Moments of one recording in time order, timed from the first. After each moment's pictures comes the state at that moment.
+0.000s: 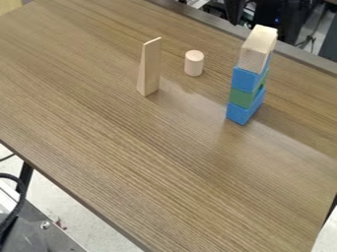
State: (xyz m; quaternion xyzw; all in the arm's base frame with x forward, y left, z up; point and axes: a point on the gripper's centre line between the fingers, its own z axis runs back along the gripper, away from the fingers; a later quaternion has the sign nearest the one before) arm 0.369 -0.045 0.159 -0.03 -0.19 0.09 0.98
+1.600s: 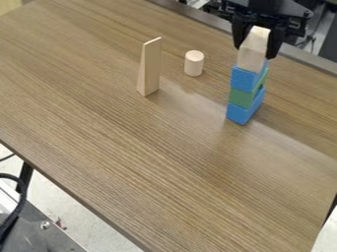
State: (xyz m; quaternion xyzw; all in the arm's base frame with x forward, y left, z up) arm 0.370 -0.050 0.127 -0.02 -0.16 0.07 0.98
